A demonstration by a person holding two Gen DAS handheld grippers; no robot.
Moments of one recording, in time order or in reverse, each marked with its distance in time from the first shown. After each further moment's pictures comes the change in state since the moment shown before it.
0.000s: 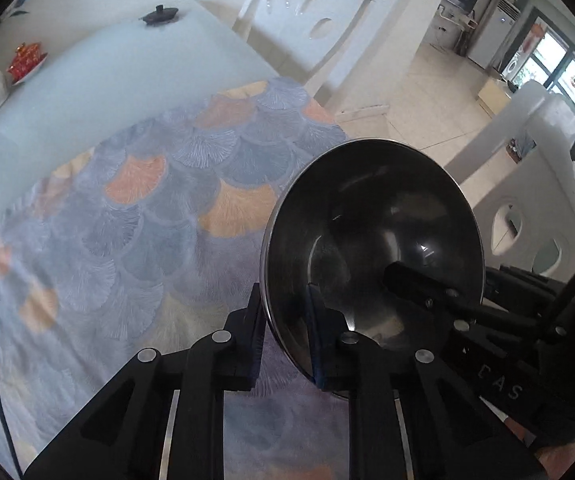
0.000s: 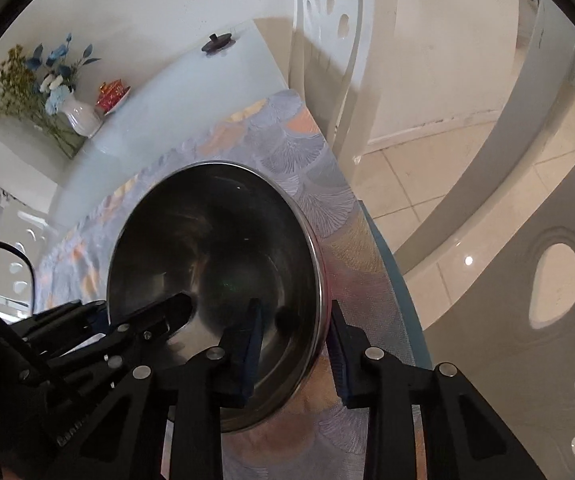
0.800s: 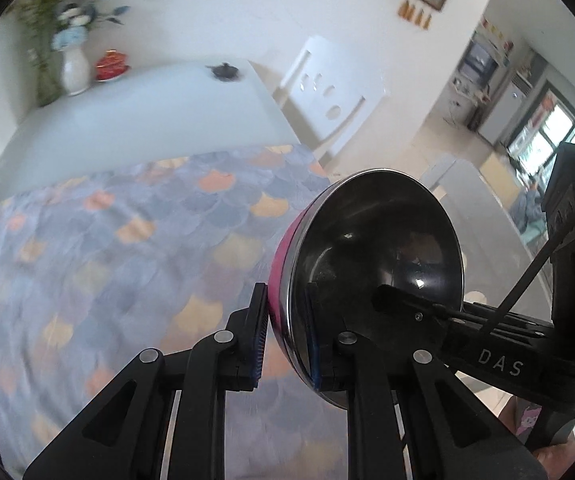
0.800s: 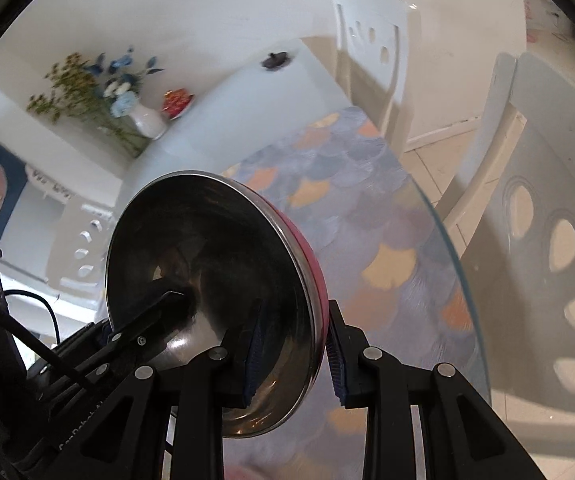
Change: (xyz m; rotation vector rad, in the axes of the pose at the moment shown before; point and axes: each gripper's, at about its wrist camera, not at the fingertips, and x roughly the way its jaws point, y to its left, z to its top) left arm -0.174 -0.001 -0.092 -0.198 -0.225 0.011; right arm -0.129 0.070 -0.064 0.002 -0.008 0.163
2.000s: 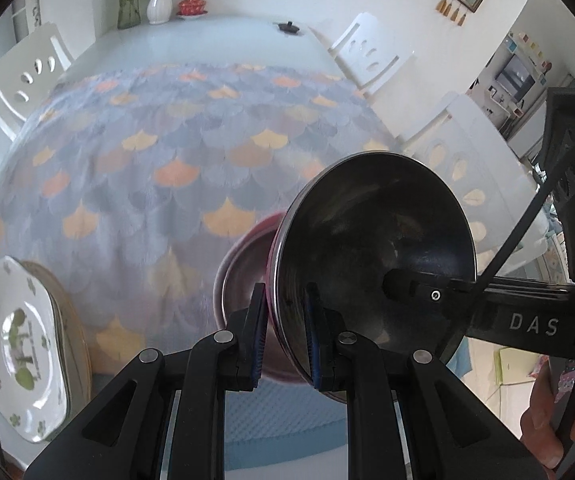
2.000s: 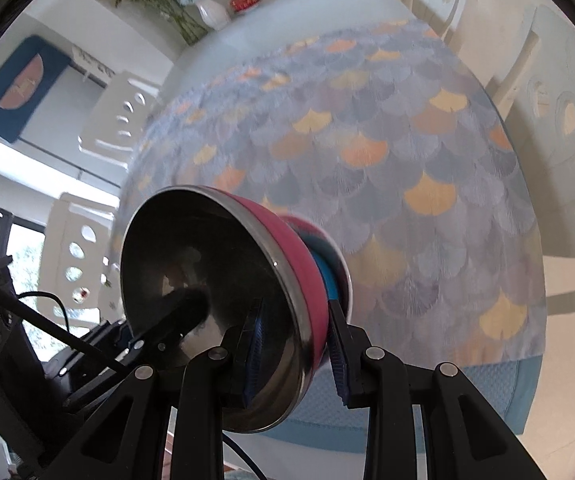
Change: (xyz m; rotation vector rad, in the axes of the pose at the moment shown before) left arm -0.086 0.034 -0.188 -0.141 0.087 0.074; right arm -0.018 0.056 -0.167 -0.153 0.280 0.012
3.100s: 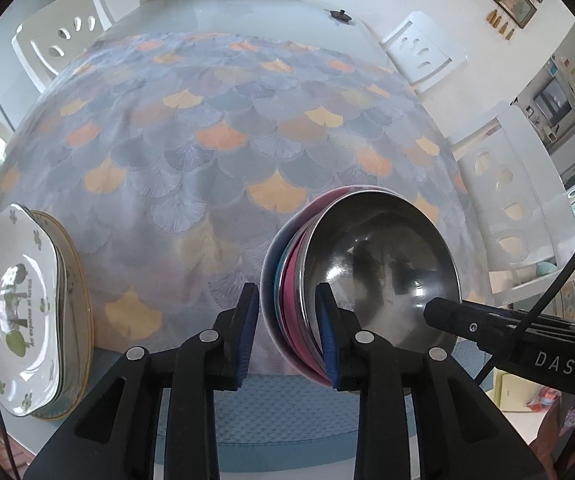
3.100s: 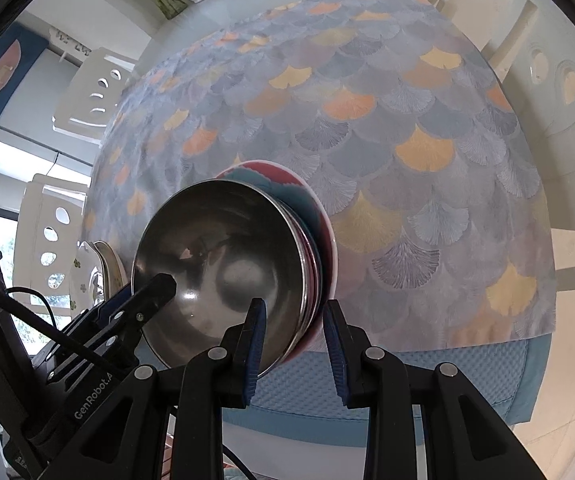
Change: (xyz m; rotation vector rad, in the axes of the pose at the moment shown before) left arm 0.024 0.027 -0.010 -0.126 0.031 0.082; right arm 0.027 -0.005 -0.015 0.022 0.052 -0.056
